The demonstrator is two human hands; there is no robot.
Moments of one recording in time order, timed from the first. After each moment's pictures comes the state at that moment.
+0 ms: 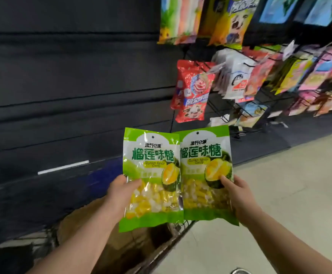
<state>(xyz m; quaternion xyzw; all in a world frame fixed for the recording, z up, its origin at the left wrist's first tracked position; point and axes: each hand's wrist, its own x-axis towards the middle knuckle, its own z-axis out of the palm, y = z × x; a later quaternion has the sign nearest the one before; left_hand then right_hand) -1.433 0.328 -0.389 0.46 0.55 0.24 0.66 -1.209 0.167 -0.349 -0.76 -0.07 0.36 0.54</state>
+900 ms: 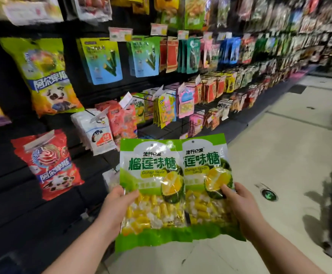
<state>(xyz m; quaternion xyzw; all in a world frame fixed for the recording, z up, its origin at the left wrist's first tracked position) -1.017 0.139 -0.281 0.60 0.35 0.18 0.70 -0.887 -0.104 -0.255 -0.71 -0.01 0.17 0.68</state>
